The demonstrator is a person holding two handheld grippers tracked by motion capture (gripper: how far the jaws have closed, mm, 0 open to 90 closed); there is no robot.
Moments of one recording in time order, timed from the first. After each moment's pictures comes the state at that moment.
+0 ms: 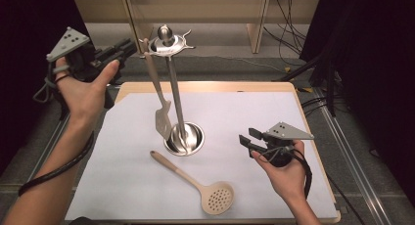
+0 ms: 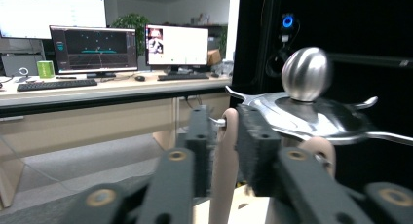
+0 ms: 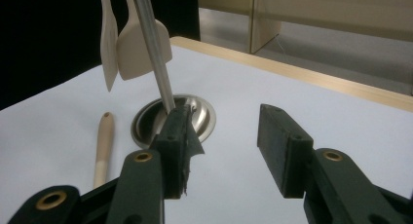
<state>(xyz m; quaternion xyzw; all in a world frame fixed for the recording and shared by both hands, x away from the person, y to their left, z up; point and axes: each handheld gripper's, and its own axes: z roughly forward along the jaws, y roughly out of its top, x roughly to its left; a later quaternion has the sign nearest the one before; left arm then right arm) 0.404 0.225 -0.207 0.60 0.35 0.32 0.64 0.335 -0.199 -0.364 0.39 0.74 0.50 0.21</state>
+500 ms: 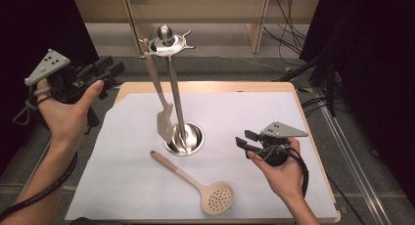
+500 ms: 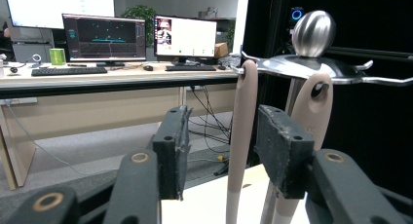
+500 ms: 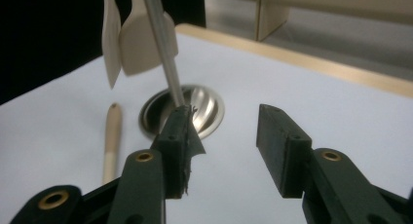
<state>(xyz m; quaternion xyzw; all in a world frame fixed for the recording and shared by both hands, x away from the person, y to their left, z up) 0.379 0.251 -0.232 0.60 0.37 0.32 0.63 0.338 -0.191 -0.365 0.39 0.76 0.49 0.18</state>
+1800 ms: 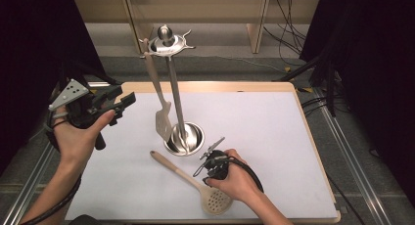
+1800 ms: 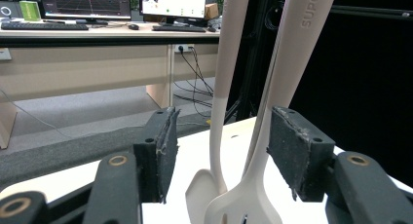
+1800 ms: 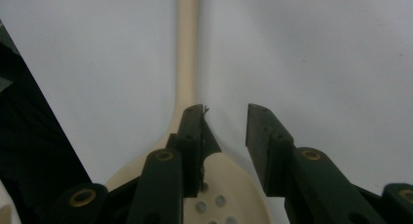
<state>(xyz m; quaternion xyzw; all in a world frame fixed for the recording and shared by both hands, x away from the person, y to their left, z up) 0.370 0.251 -0.291 0.65 0.38 0.27 0.60 0.350 -0.078 -0.436 0.32 0.92 0.21 0.00</state>
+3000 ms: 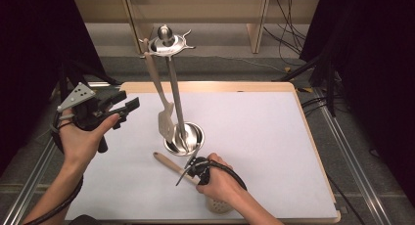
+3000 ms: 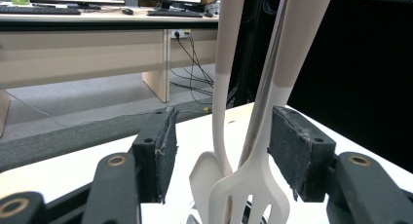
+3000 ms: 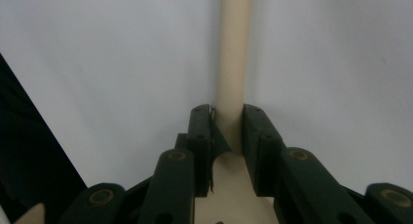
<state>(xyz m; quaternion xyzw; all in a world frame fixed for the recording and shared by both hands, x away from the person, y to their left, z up) 0.374 0.247 -0.302 0.66 0.39 0.26 0.58 0.351 -0.040 -0.456 0.28 0.95 0.10 -0.01</state>
